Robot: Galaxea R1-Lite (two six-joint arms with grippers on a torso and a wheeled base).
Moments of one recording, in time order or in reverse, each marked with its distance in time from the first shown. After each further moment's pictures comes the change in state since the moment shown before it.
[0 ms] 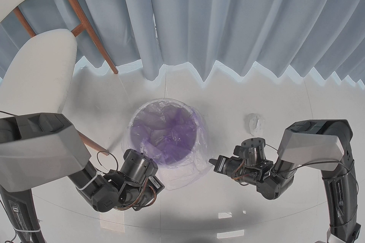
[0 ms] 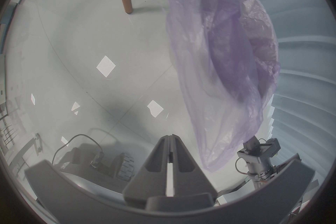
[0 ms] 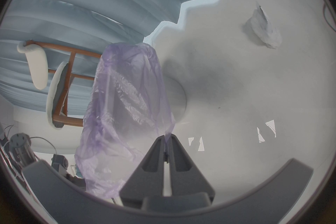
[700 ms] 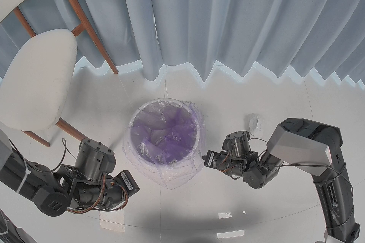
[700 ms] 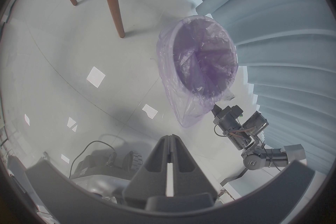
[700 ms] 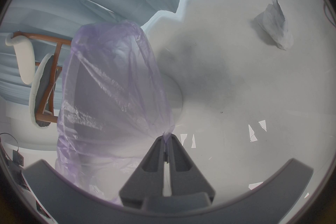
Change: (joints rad) left arm 0.036 -0.406 0.188 0.120 -0.053 0.173; right arm 0.010 0.085 -0.306 0.305 -0.036 -0.041
